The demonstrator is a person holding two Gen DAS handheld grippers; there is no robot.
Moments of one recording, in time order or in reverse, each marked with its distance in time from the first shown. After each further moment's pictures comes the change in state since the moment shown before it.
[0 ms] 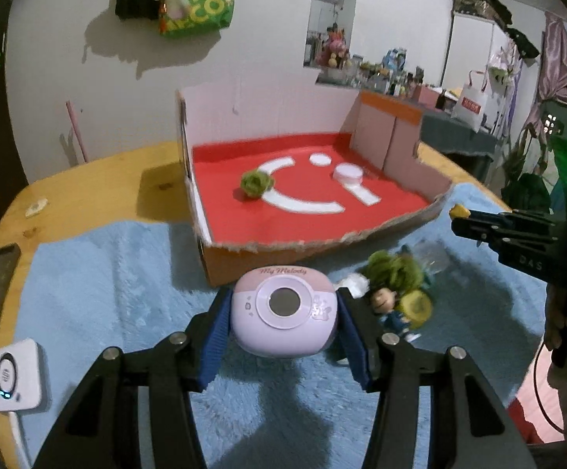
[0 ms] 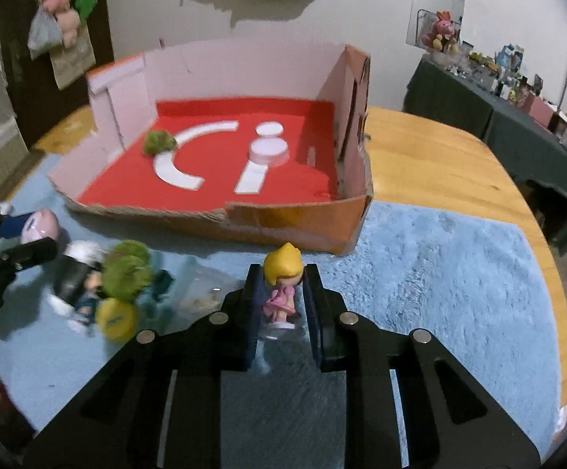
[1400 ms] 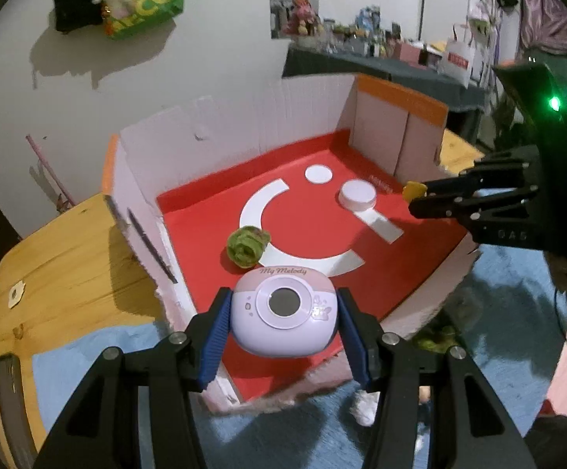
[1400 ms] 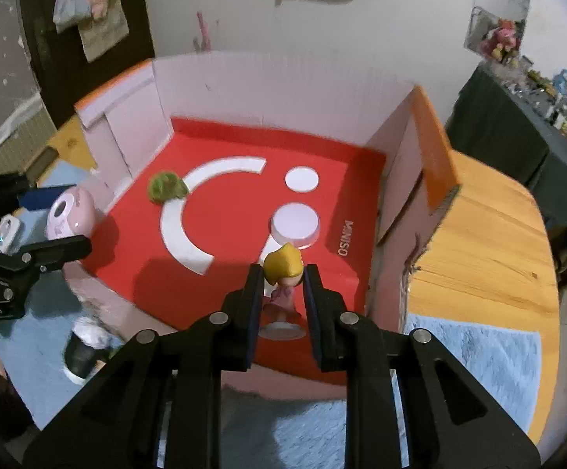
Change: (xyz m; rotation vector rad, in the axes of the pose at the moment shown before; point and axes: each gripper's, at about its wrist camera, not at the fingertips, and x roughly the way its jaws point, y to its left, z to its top) left arm 0.075 -0.003 0.083 0.174 0.161 -0.012; right arm 0.070 0.000 0.088 -0.150 0.177 0.125
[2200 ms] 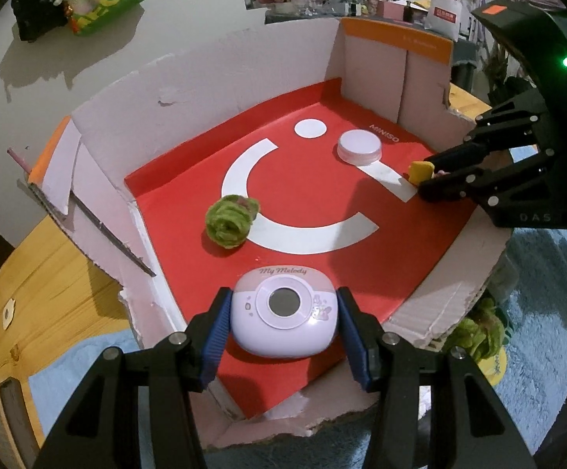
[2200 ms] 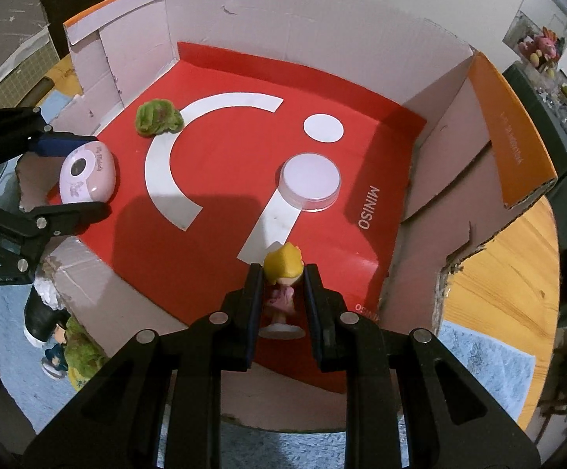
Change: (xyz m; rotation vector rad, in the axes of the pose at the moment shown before) left arm 0.032 -0.003 -0.005 0.107 0.109 0.000; right arm 0.028 0.006 -0.009 -0.135 0.158 -0.011
